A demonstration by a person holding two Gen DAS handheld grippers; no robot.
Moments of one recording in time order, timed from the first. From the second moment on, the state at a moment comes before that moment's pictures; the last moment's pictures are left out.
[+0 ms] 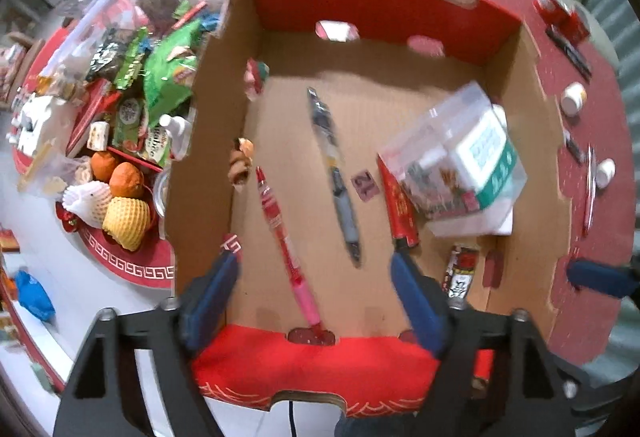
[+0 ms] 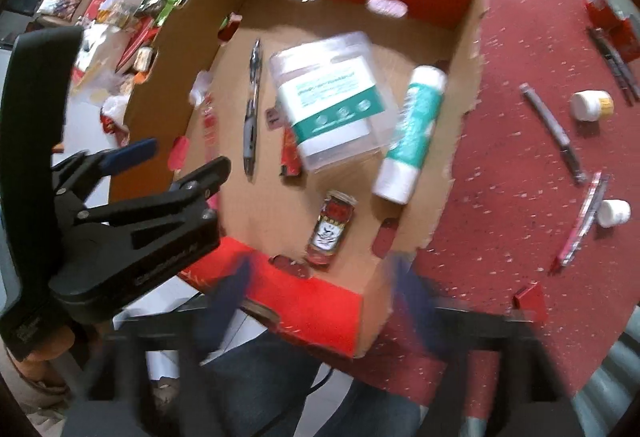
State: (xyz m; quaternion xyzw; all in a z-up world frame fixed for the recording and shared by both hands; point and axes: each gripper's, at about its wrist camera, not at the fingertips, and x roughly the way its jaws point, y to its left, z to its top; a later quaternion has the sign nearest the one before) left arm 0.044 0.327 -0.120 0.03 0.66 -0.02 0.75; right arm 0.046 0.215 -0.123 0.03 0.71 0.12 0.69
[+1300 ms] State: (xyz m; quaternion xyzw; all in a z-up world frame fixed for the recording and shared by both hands) left arm 0.000 -0.008 -0.180 -0.01 0.75 -0.05 0.66; right arm -0.178 -0.150 -0.206 0.35 0.74 -0.17 0.55
